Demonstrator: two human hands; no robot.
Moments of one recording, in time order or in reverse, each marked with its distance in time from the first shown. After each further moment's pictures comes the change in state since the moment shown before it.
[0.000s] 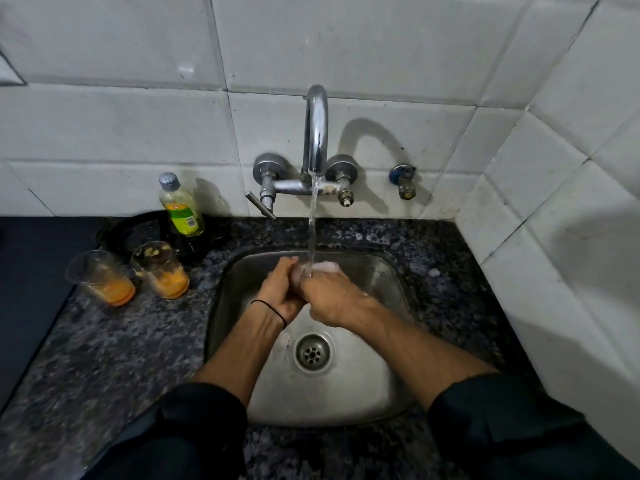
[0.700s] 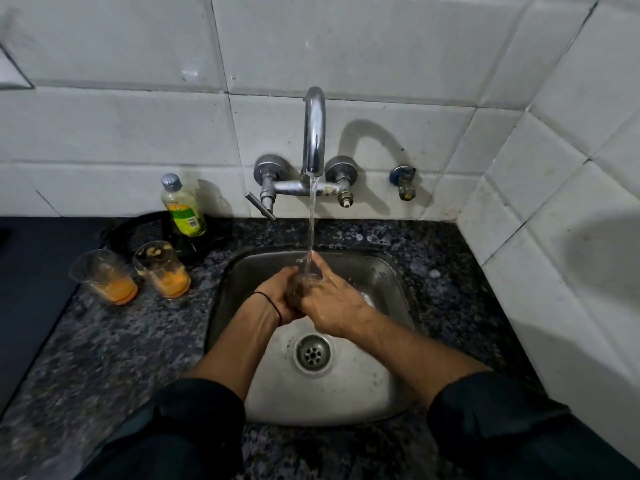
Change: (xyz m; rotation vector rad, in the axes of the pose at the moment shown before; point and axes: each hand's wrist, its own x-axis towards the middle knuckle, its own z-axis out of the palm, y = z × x) left_hand -0.018 0.013 0.013 0.235 0.072 -0.277; right_hand -0.003 0.008 0.020 -0.491 0.035 -0.235
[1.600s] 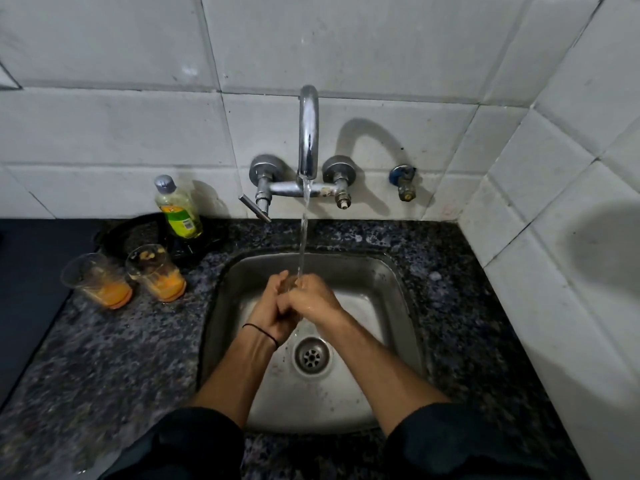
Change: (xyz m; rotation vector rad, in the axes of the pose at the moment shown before) left_hand 0.026 -0.033 -0.017 -0.333 -0.031 0.252; right_hand 0.026 -0.020 -0.006 1.624 0.103 0.727
